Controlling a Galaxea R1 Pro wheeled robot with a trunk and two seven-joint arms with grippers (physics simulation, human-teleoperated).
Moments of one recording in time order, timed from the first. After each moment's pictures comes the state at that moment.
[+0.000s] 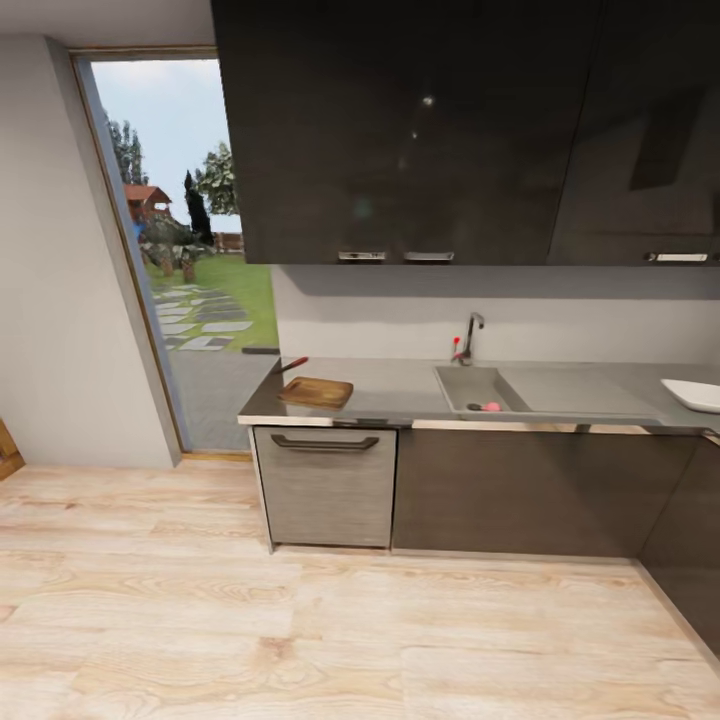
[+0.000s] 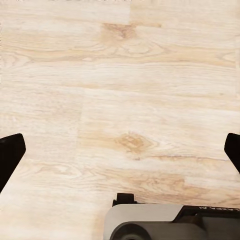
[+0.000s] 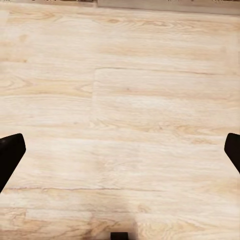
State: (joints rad) left arm 0.00 0.04 0.01 -0.46 0.05 -0.23 0.00; right arm 0.00 -0.02 0.01 -0.54 0.01 -0.28 -0.01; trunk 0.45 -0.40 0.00
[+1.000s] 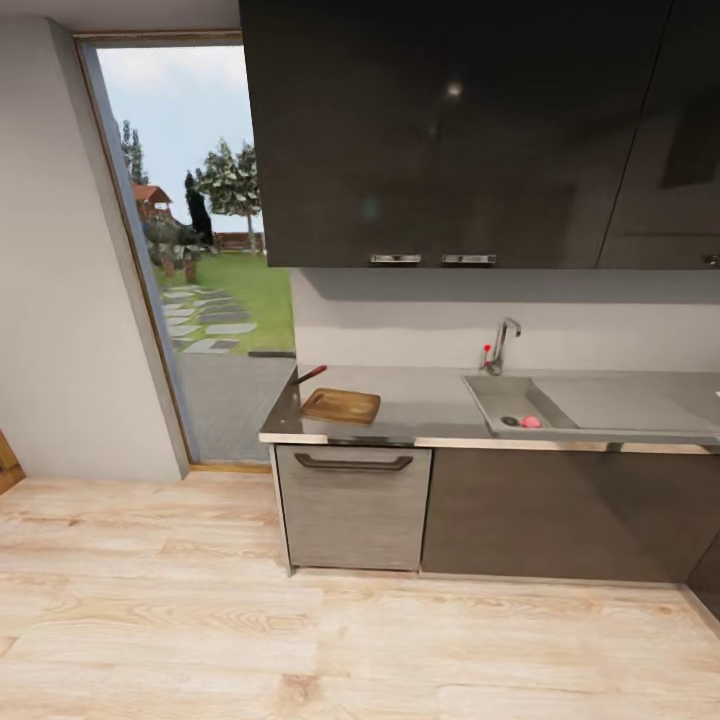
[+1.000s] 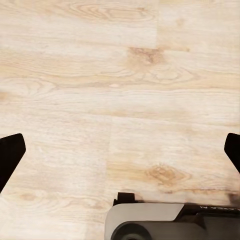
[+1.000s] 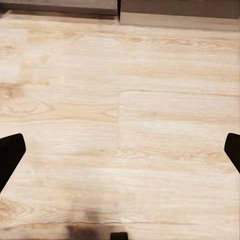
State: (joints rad) left arm 0.00 0.04 0.01 -0.46 0.05 -0.23 0.00; right arm 0.00 -0.02 0.01 -0.54 0.01 -0.28 -0.02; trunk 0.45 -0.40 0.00
